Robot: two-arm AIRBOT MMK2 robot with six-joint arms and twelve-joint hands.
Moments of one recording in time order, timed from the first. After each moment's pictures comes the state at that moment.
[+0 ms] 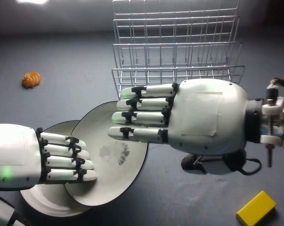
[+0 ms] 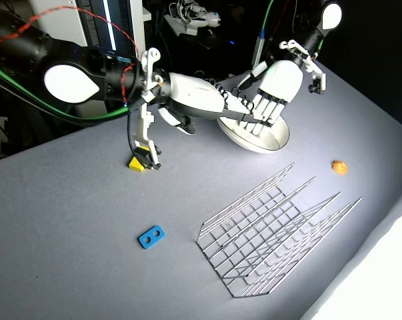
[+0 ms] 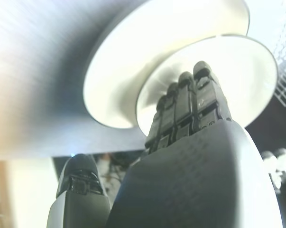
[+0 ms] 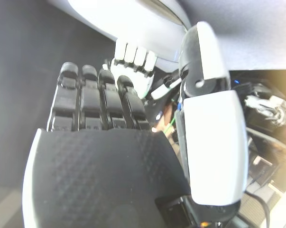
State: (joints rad) left arm 0.97 -0.82 1.17 1.32 -0.78 0.20; right arm -0.44 -1.06 0.84 -0.33 0.37 -1.23
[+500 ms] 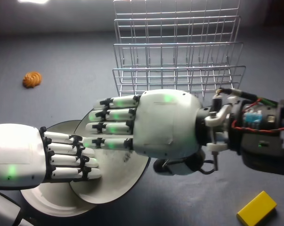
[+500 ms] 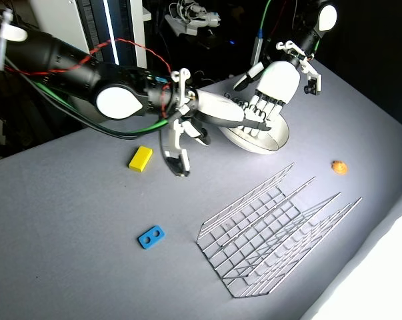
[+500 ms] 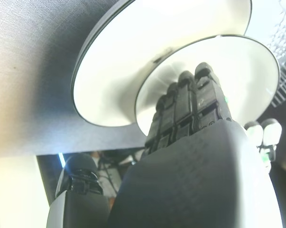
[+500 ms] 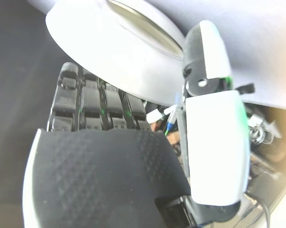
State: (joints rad) left arm 0.97 -0.83 1.15 1.26 -0.75 0.21; right arm -0.43 -1.26 0.99 -0.33 0.33 -1.33
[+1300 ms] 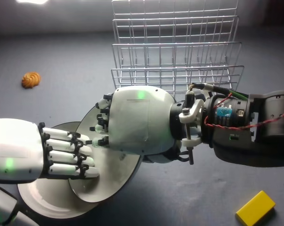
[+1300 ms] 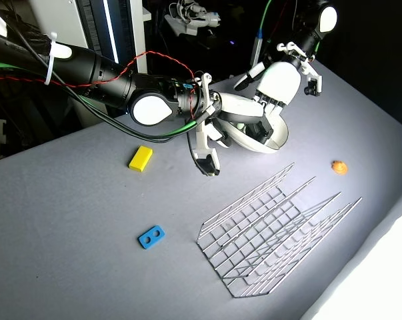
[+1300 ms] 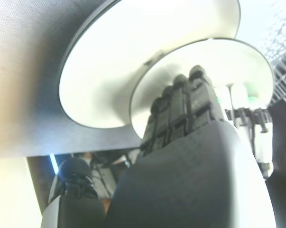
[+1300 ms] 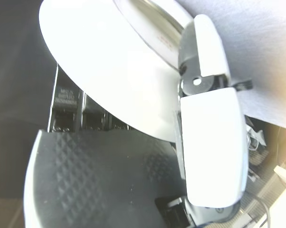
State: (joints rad) left arm 0.96 -0.83 1.18 1.22 -0.76 0.21; right arm -0.40 -1.38 1.09 -0.34 0.35 -1.38
